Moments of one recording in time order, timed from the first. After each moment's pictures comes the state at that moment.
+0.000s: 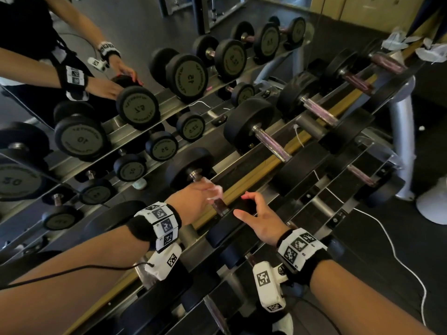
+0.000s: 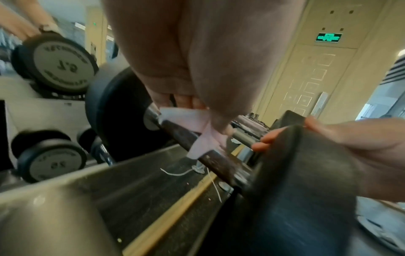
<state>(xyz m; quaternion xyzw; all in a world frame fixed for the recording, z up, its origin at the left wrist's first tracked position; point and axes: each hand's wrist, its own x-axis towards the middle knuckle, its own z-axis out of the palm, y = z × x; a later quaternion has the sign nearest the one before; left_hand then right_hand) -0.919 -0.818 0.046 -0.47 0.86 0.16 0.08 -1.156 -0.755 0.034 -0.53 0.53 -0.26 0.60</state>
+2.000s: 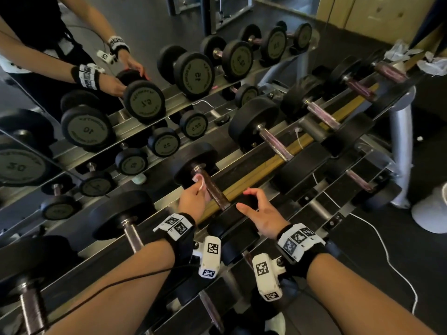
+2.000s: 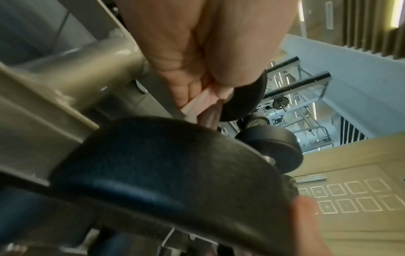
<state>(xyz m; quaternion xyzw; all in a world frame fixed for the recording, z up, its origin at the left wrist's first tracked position) -0.953 -0.782 0.042 -0.72 0.40 0.45 -0.34 -1.155 -0.756 0.029 -0.54 0.55 -0.25 0.59</state>
